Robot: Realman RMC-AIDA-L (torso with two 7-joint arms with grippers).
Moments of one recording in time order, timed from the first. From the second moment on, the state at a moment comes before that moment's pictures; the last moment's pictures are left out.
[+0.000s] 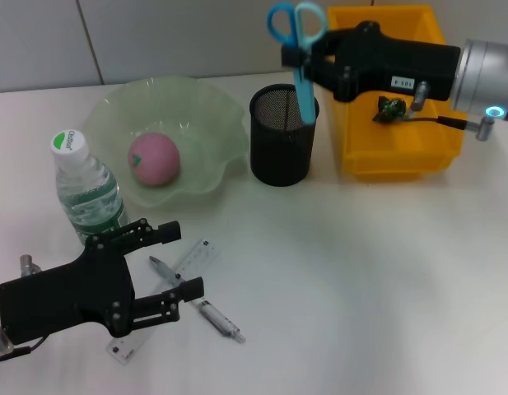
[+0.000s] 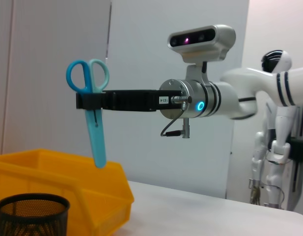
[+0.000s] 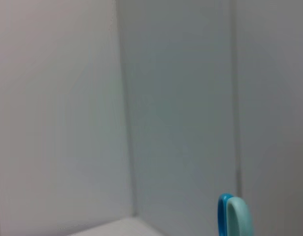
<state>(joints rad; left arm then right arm) -0.41 -2.07 0.80 0.45 1.77 1.74 -0.96 0.63 2.08 -0.82 -0.74 -1.65 -1.38 1.37</state>
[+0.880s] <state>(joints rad) -0.40 -2.06 0.77 0.43 1.77 1.71 -0.95 0.74 2.08 -0.84 -0.41 -1.45 -1.03 1.17</state>
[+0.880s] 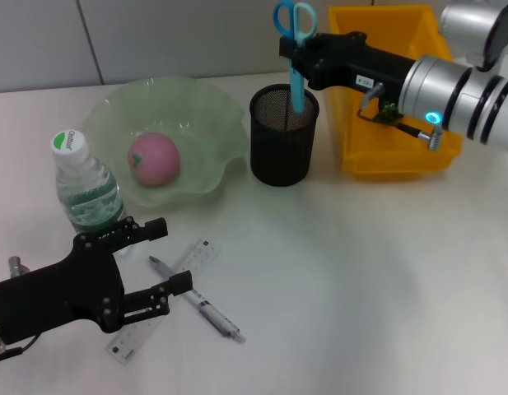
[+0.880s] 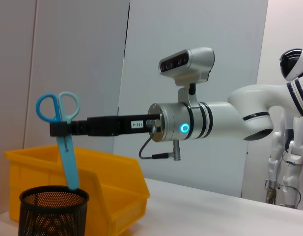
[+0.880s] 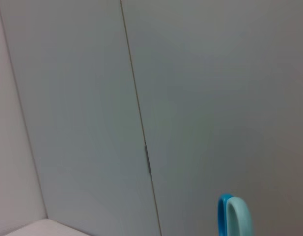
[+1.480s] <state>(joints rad) -0.40 -2.06 0.76 0.43 1.77 1.72 -0.96 0.80 2.09 -0.84 -0.31 -1.44 -0.94 1.13</state>
